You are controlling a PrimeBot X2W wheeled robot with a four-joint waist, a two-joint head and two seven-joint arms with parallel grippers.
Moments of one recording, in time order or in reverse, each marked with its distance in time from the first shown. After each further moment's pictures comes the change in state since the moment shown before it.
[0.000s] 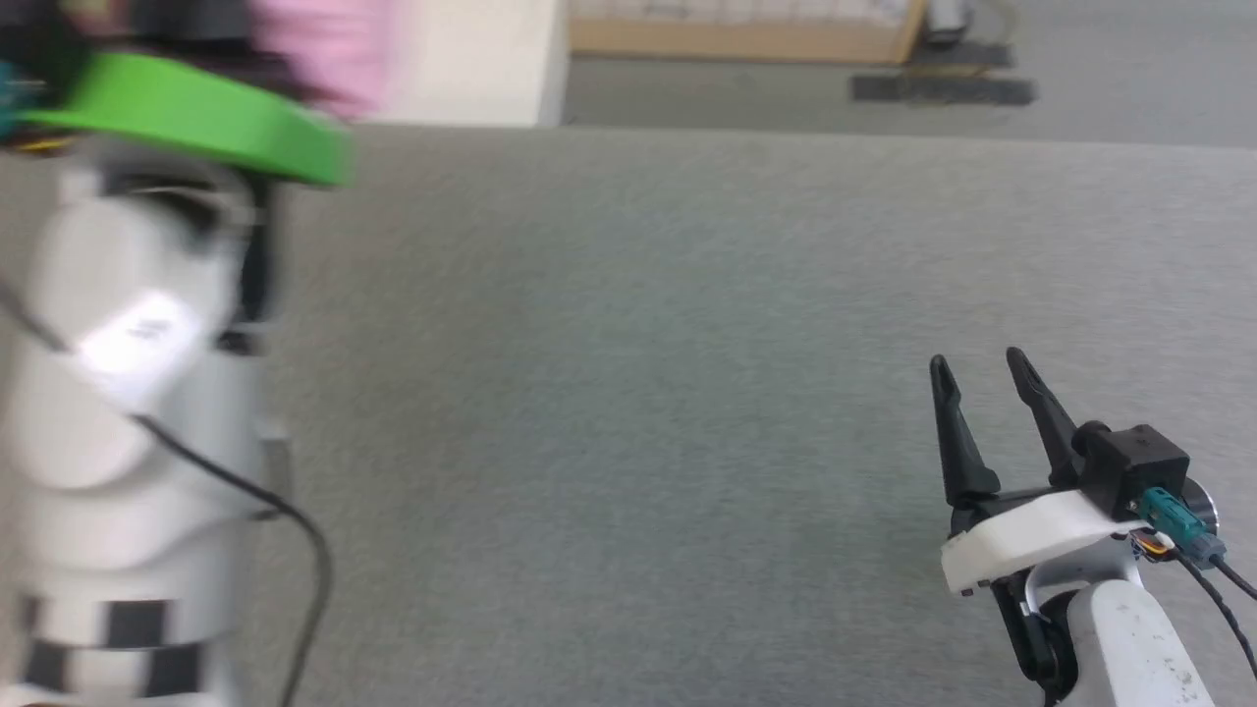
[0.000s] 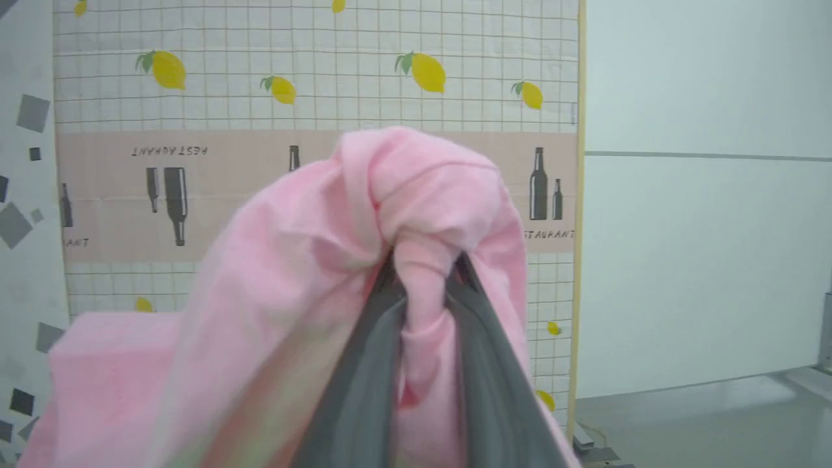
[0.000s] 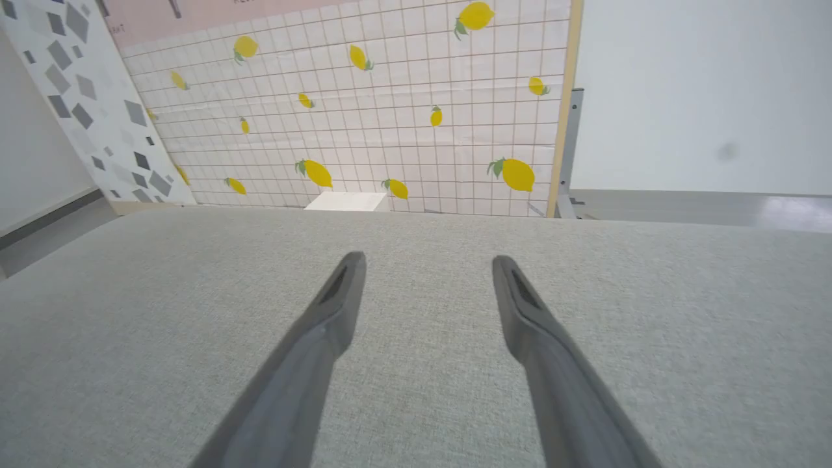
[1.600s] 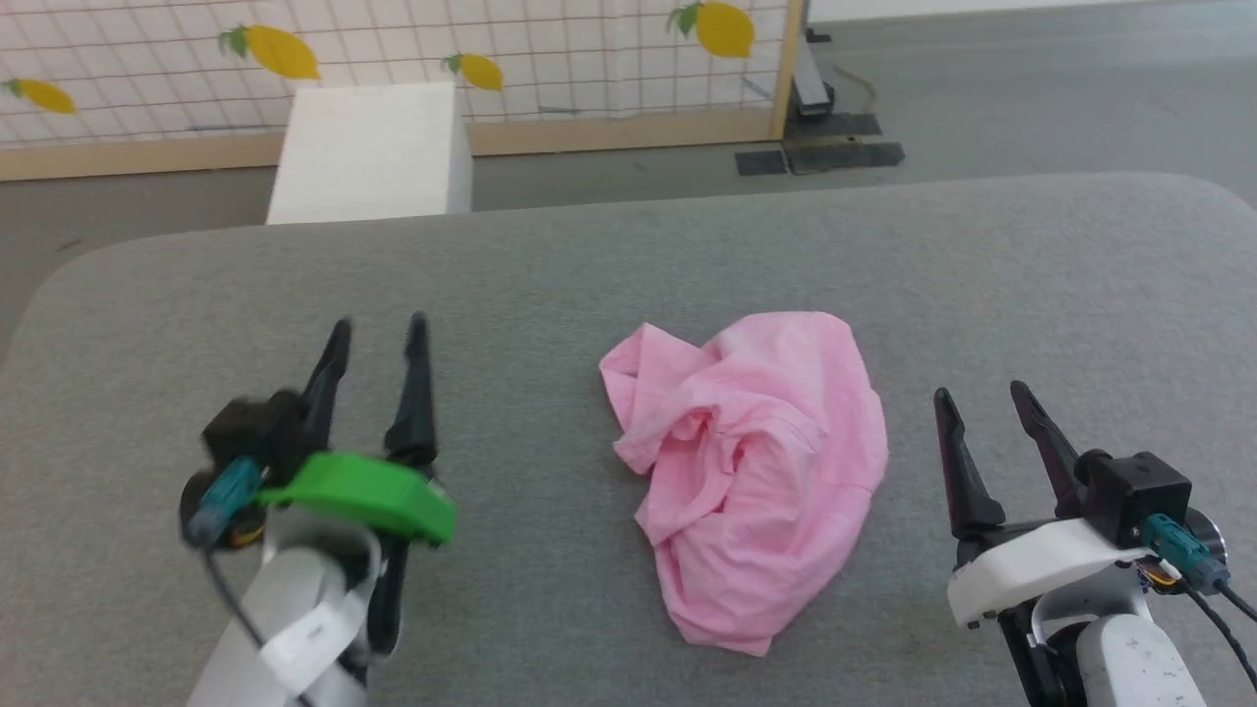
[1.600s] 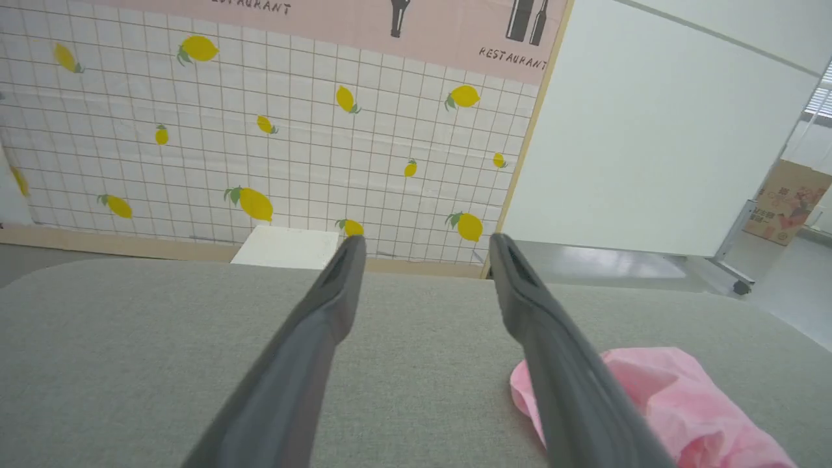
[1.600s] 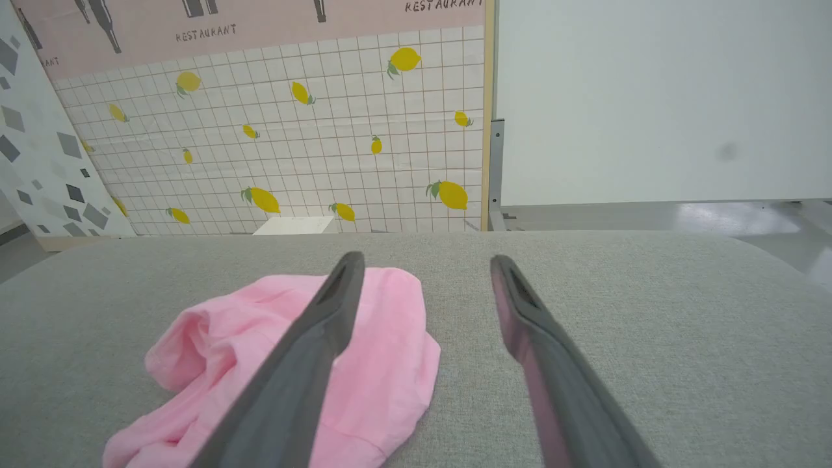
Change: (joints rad) left arm 0.508 -0.045 -0.113 0.103 -0.110 0.115 -0.160; right arm 0.074 -0.002 0.000 -0.074 -0.002 0.000 0.060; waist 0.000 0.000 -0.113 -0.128
